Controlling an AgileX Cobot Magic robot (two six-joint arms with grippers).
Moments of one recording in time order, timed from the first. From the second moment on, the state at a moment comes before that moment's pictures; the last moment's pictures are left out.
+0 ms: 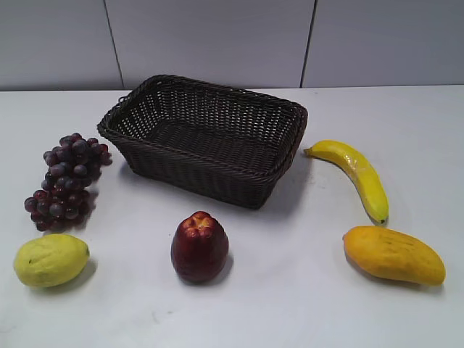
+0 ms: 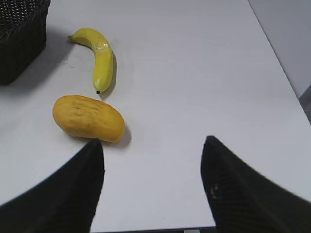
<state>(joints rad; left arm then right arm) -0.06 -0.01 -0.51 -0.05 1.05 0.12 0.06 0.00 -0.49 -0.06 1.05 0.03</state>
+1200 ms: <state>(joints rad) -0.06 -0.01 -0.51 -0.05 1.05 0.12 0.06 0.00 -0.49 -0.06 1.05 0.03</state>
